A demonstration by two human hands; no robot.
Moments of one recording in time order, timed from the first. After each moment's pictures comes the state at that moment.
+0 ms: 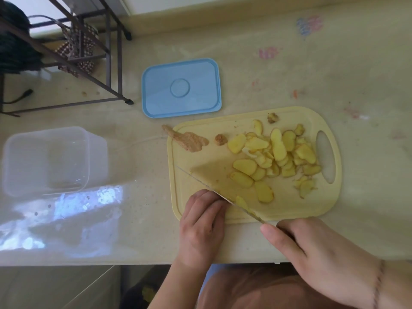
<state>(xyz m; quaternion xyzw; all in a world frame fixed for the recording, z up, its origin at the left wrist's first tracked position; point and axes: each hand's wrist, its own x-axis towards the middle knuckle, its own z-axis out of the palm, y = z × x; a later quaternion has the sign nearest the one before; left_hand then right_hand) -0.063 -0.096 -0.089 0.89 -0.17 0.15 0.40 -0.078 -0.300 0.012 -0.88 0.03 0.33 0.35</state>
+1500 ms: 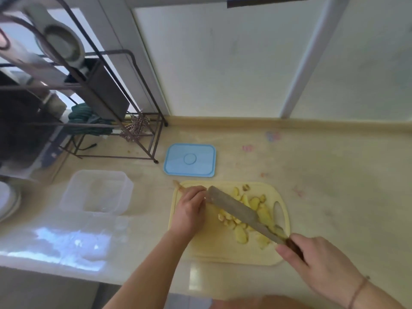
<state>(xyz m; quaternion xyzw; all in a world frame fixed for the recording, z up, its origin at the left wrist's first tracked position) 0.037 -0.111 -0.066 0.91 -0.18 0.13 0.35 -0.066 -0.403 0.050 -0.95 -0.04 0.18 0.23</state>
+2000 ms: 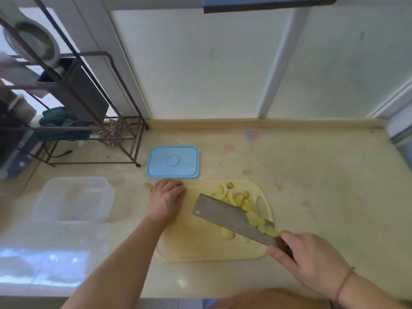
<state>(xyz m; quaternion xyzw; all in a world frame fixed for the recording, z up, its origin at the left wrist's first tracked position) 0.079 -0.076 -0.087 0.94 -0.23 0.12 0.24 -0.086 -0.409 0.045 -0.98 -0.08 0.13 0.14</state>
